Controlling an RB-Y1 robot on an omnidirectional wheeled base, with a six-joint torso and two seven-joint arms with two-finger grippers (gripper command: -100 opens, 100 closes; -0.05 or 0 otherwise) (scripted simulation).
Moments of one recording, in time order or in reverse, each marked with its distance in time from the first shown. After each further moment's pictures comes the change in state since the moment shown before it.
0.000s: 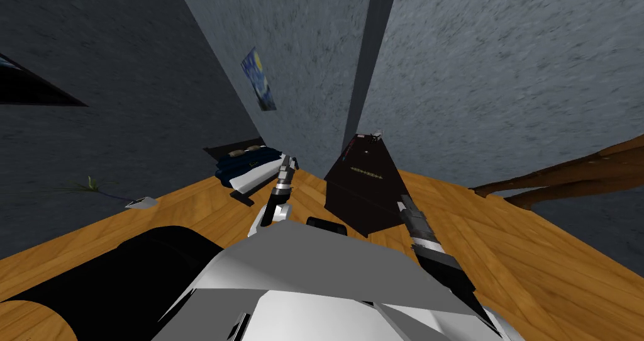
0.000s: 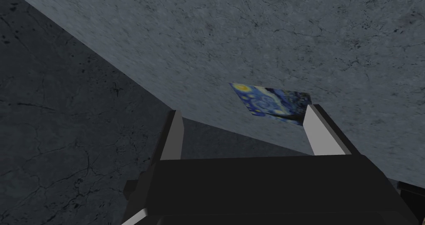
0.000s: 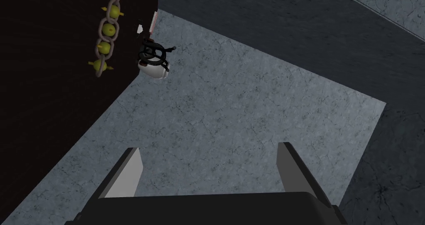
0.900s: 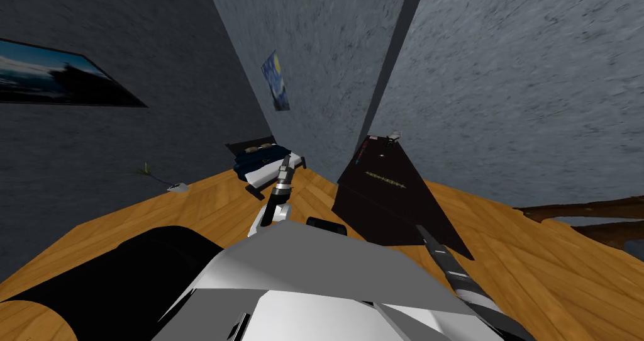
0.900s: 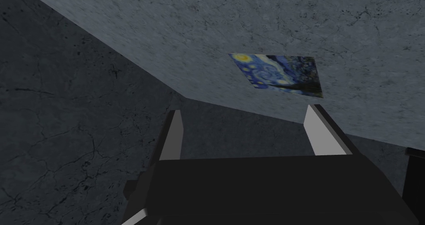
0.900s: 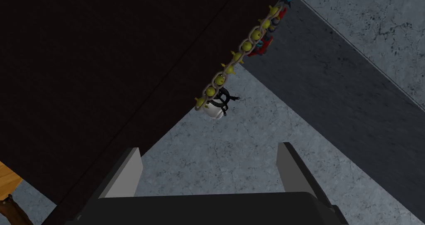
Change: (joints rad) left arm 0.000 0.000 0.000 0.000 0.000 0.000 0.000; right arm 0.192 -0.211 -0.078 0.238 0.011 -0.007 0.045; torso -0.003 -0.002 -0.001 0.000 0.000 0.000
